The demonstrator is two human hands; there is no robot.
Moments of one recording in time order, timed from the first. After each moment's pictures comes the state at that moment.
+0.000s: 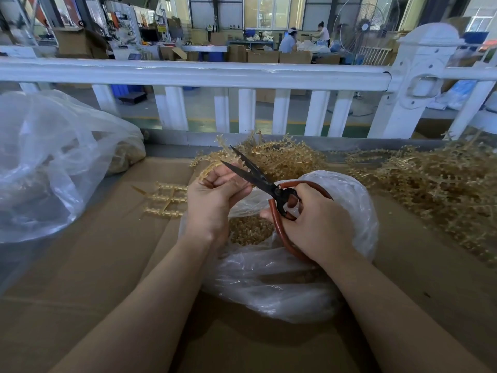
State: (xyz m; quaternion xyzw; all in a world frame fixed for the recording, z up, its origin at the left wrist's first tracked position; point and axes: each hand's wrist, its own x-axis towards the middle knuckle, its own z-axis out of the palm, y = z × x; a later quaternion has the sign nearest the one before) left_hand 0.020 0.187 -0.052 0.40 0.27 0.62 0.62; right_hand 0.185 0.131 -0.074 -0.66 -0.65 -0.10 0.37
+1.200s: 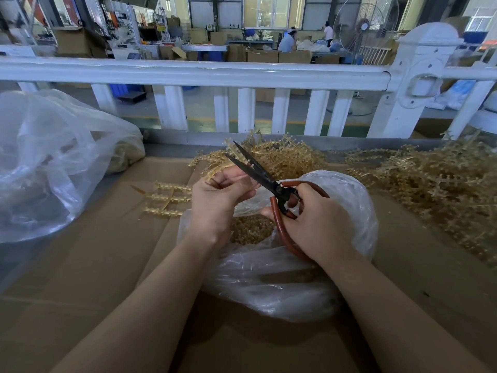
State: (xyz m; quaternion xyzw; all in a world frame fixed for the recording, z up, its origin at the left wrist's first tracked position) left_hand 0.021 0.187 -0.057 0.48 0.28 0.60 0.57; right_hand 0.183 0.132 -0.076 -0.65 -0.64 -0.08 0.39
